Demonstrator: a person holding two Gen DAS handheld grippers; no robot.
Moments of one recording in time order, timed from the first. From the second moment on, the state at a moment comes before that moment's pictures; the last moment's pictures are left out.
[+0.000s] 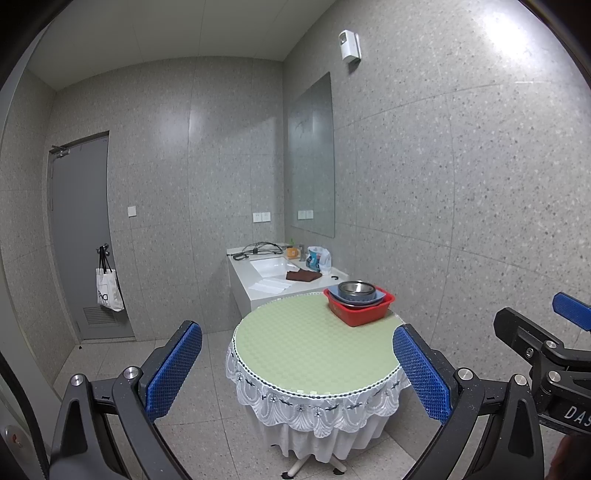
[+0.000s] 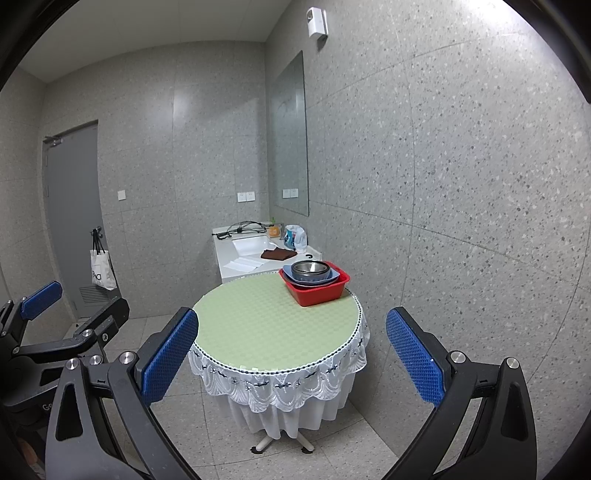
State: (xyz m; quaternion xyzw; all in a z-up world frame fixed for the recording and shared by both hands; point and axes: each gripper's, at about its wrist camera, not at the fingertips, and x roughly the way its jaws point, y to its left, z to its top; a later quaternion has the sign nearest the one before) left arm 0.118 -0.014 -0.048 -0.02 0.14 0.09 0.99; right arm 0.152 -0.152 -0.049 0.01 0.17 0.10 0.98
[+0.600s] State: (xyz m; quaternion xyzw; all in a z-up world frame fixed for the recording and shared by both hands) left arm 0.124 -0.010 -0.052 -0.02 0.14 0.09 0.98; right arm 0.160 -0.149 -0.050 0.00 0.17 0.10 0.98
